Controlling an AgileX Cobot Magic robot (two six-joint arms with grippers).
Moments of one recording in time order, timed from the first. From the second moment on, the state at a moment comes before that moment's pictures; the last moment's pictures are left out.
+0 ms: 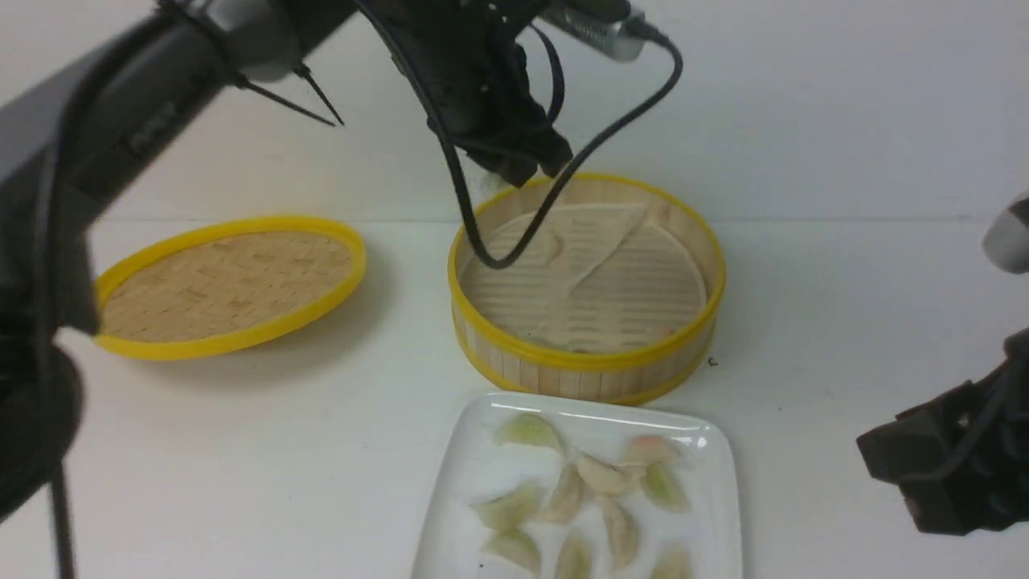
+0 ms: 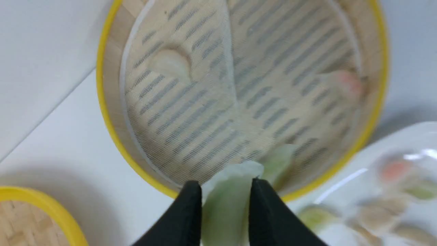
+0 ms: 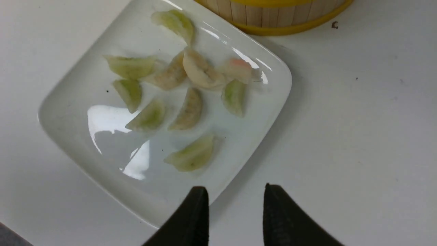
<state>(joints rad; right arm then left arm) 0.58 0.95 -0.93 0.03 1.07 0.15 -0.49 2.00 -2.12 -0.09 1.23 0.29</state>
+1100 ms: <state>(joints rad) 0.58 0.91 -0.93 0.03 1.07 0.18 -0.76 1.73 -1.18 -0.34 0.89 0.21</state>
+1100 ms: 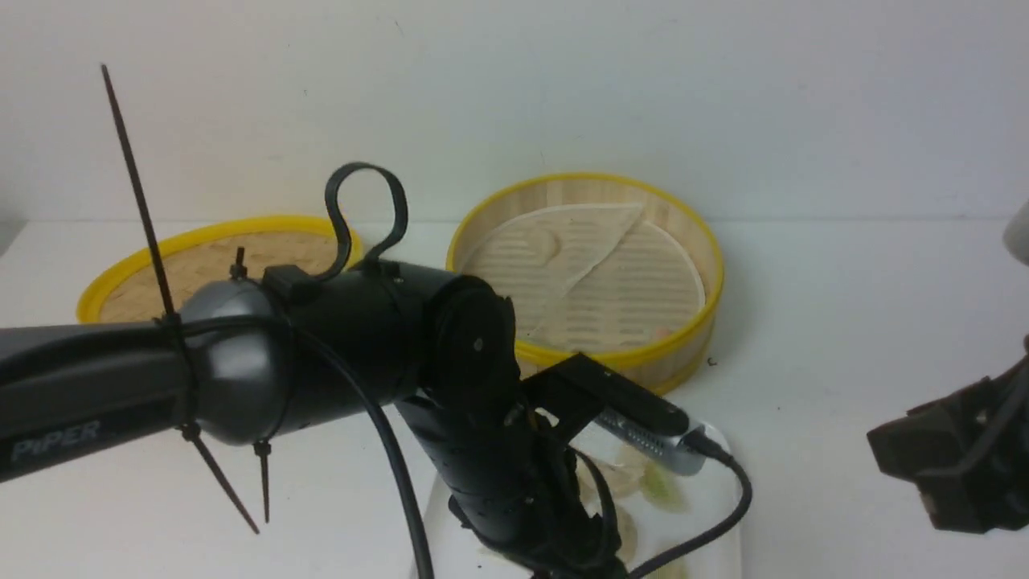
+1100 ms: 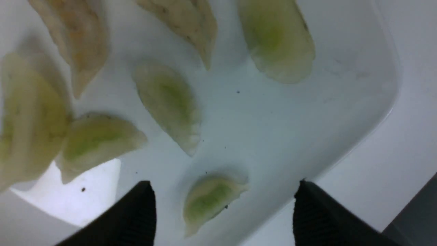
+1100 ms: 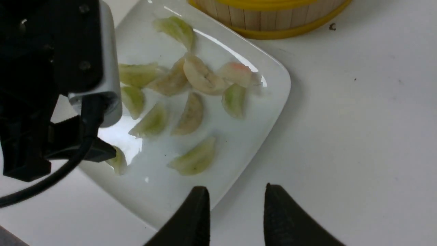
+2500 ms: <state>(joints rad) 0.58 -0.02 -0.53 -0.54 0.52 0.70 -0.76 0.61 -0.58 0.10 0.33 -0.26</state>
